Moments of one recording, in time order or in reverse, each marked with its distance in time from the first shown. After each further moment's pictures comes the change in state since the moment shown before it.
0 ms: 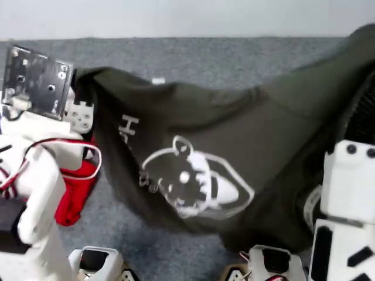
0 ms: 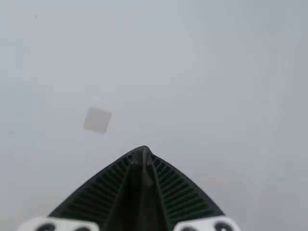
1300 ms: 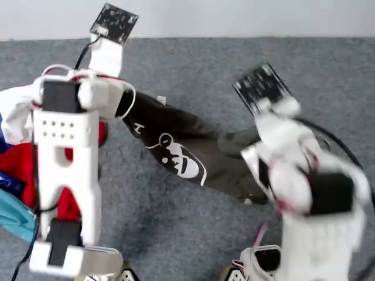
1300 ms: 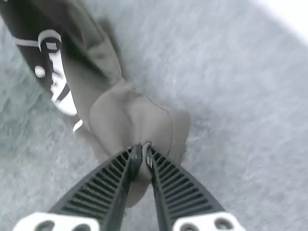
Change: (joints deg) left arm 0.0 33.3 -9.3 14.2 0.0; right arm -16.2 3.2 32.0 31.2 14.4
